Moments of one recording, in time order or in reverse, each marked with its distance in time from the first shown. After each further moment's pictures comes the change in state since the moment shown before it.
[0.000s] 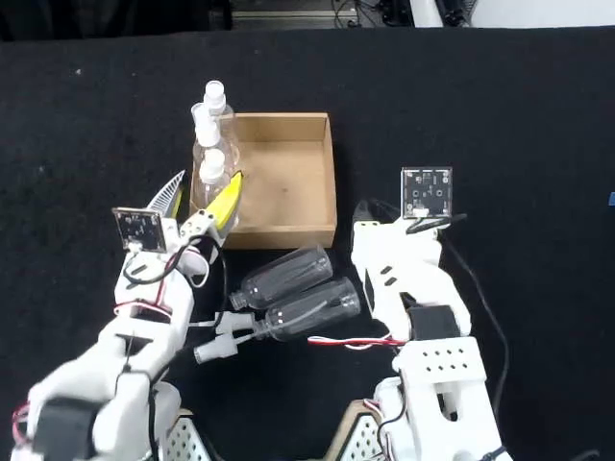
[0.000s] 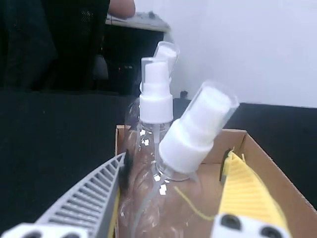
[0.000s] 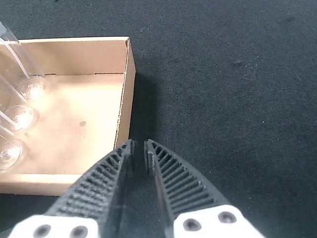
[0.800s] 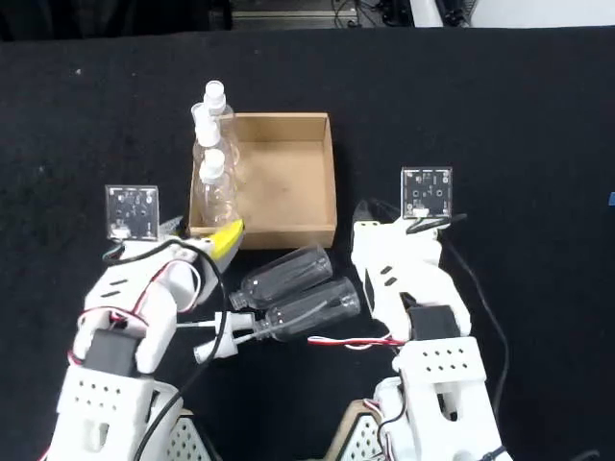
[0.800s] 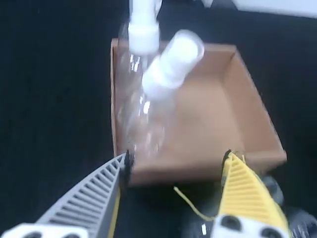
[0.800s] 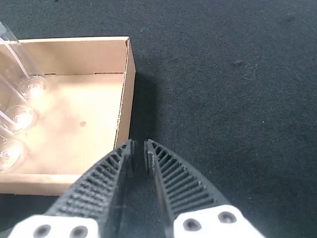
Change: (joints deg) left arm 2.0 -50.5 -17.6 97.7 1.3; right arm 0.0 0.0 0.0 0.0 0.0
